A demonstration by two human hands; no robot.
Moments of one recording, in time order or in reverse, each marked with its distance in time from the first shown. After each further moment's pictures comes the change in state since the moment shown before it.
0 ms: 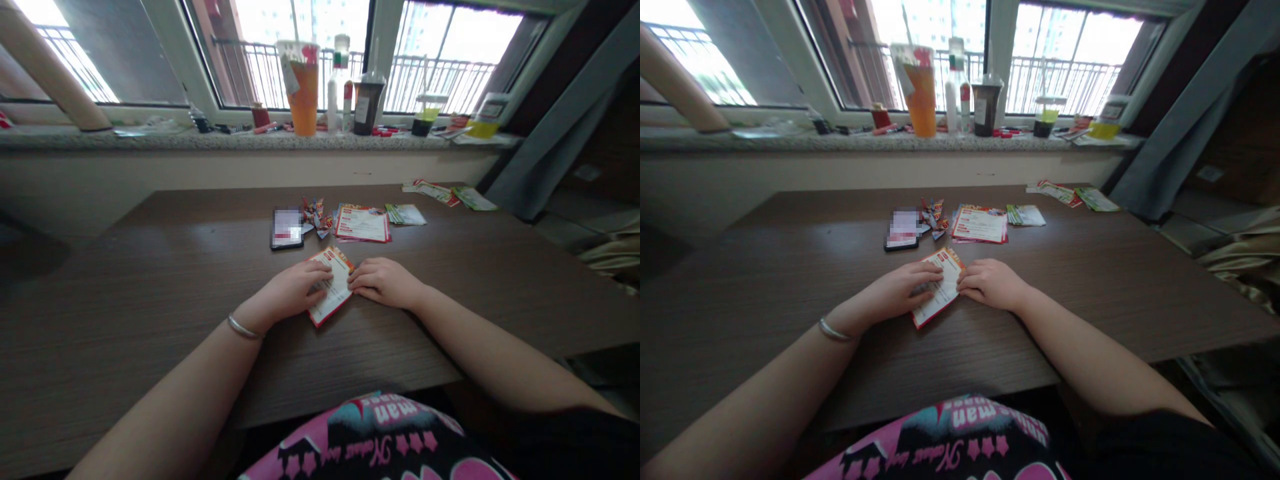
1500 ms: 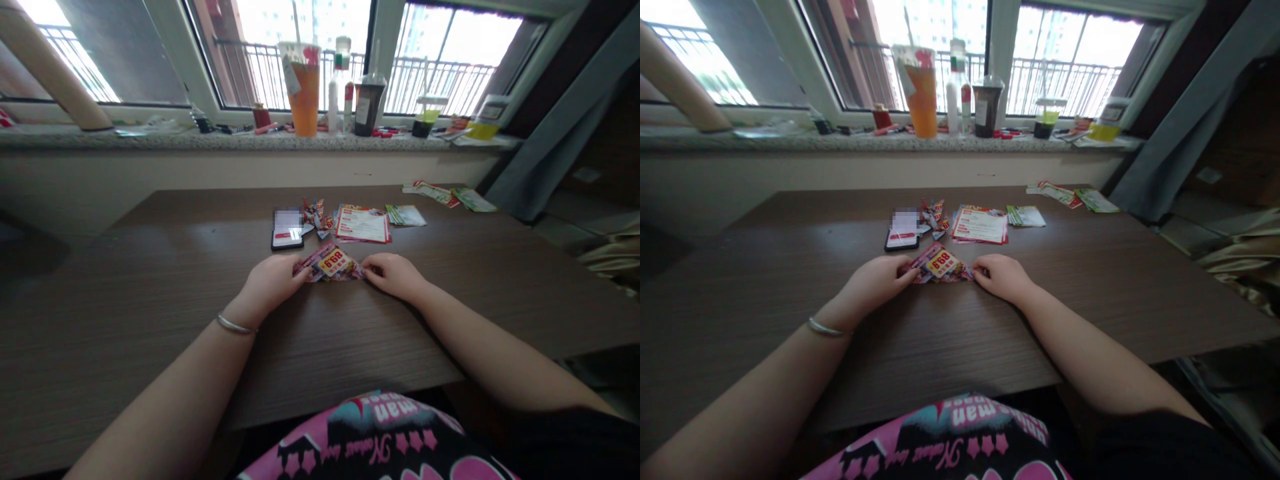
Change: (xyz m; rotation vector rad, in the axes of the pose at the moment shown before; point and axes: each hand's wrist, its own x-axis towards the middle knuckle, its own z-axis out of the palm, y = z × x) left_hand -0.004 -0.002 -0.022 0.267 0.022 -0.496; right_hand -0.003 0.002 -0.006 -0.008 0.020 0.539
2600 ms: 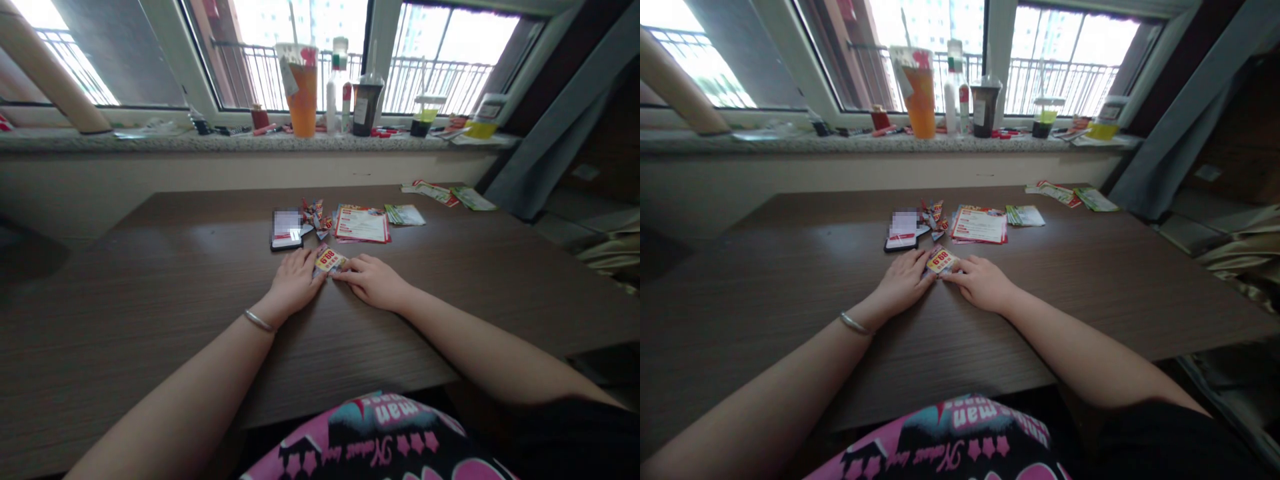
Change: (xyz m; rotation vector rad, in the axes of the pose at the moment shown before) left_hand 0.014 0.015 0.049 -0.031 0.096 0.022; right_hand 0.009 -0.022 0.019 -0.183 -0.007 -0.386
